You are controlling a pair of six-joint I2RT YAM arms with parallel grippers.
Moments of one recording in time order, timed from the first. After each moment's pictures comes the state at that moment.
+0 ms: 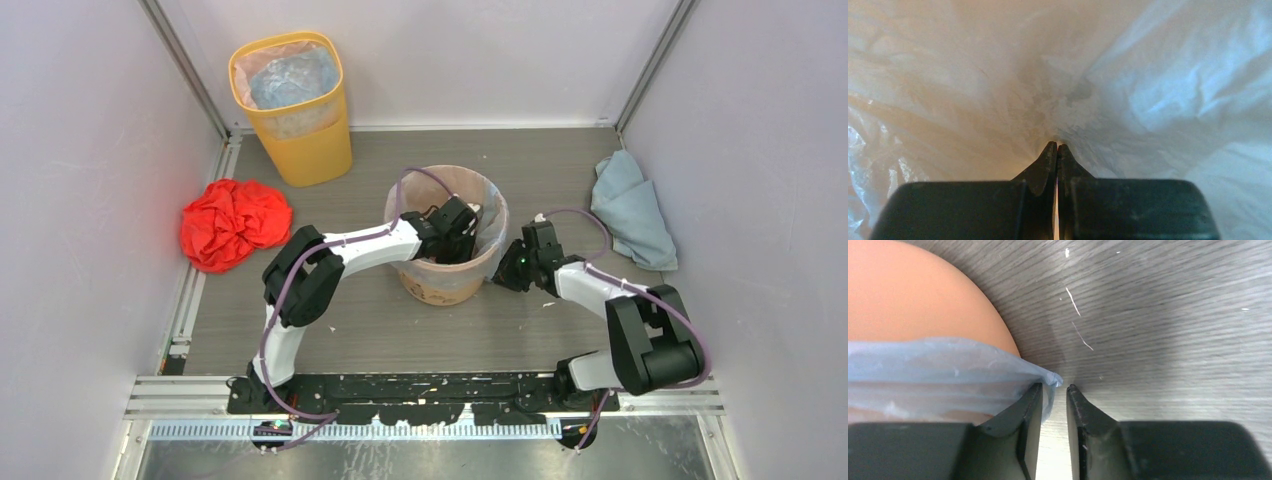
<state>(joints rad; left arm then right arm) -0.91 2.06 1.52 -0.44 0.14 -0.56 0.26 1.39 0.54 -0.08 -0.19 0.81</state>
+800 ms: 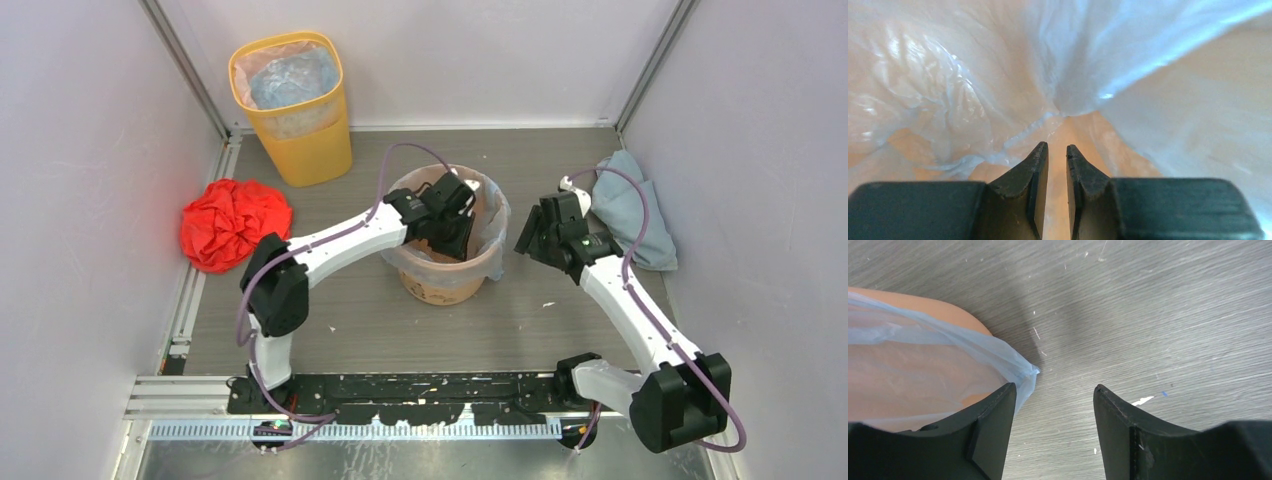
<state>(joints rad) -0.91 1.94 1.66 -0.69 0.07 -0.50 0.26 1.10 0.85 -0.63 0.17 0.60</state>
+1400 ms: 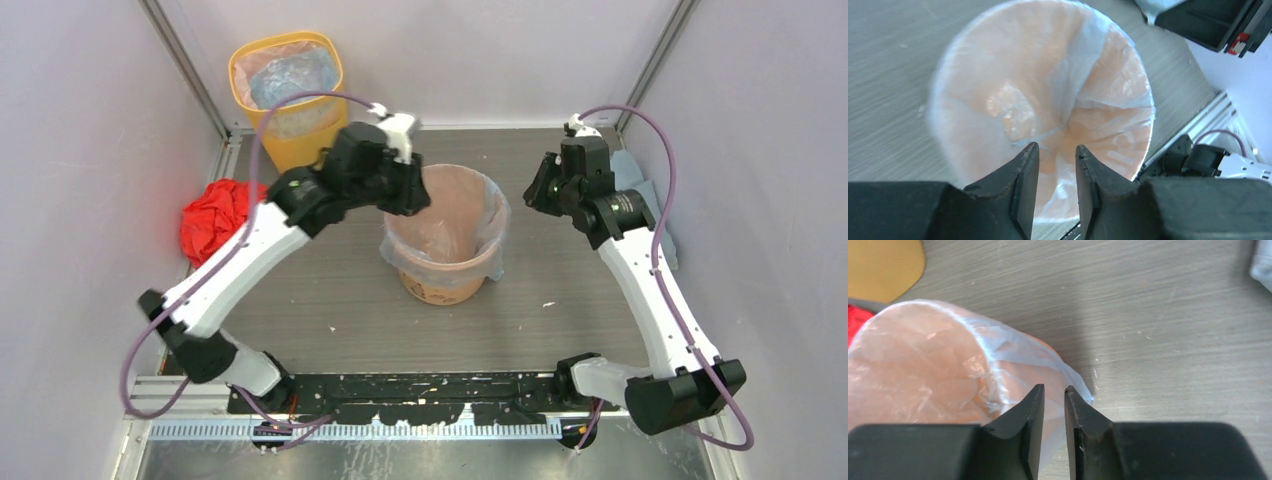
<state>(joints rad) -0.82 1.54 1.76 -0.79 0.02 -0.36 0.26 1.17 1.32 -0.80 0.11 0.47</state>
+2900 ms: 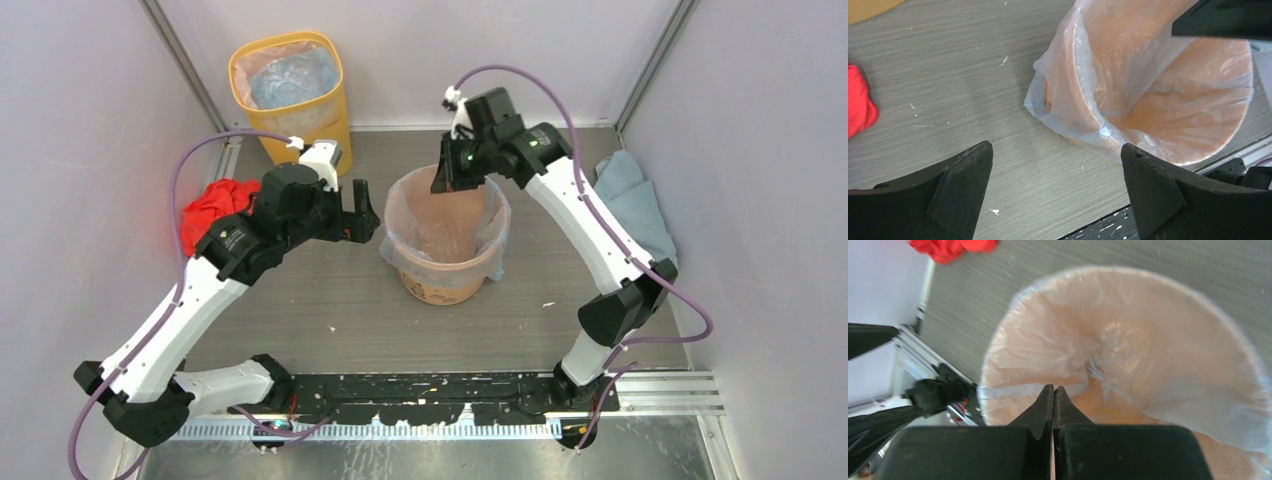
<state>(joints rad) -0.67 1.10 1.40 -0.84 -0.15 -0.39 0.54 1.67 1.96 -1.02 -0.29 0.37</state>
